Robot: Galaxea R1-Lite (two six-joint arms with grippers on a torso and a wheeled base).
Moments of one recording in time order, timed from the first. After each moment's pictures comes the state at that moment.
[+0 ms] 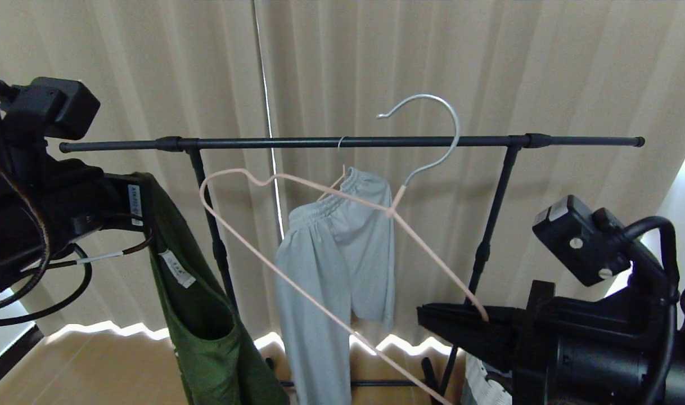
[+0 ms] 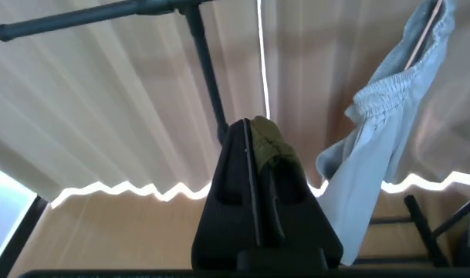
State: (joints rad) left arm -0.34 1.34 -0.88 -0.25 0.37 0.11; right arm 0.96 1.36 -0.69 -0.32 -0.05 0.26
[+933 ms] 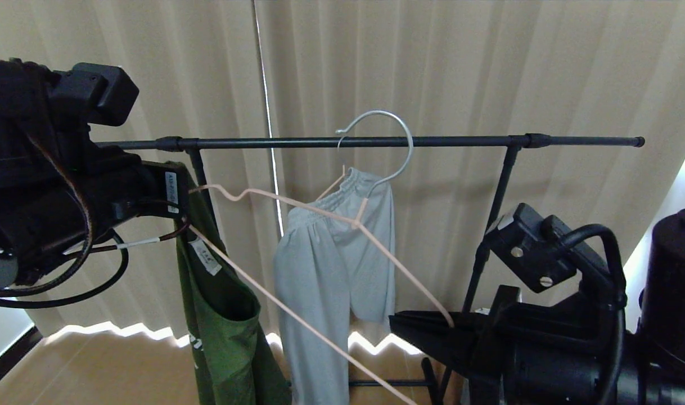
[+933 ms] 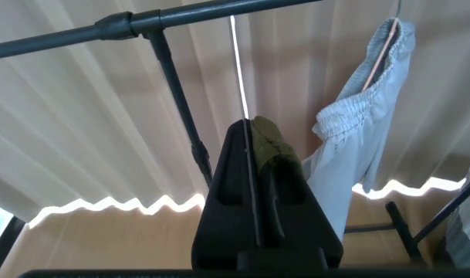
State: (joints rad) left arm -0.44 1.41 -0.95 -0.25 0.42 0.09; right arm 1.00 1.44 -0.73 -0.33 -0.07 0.27
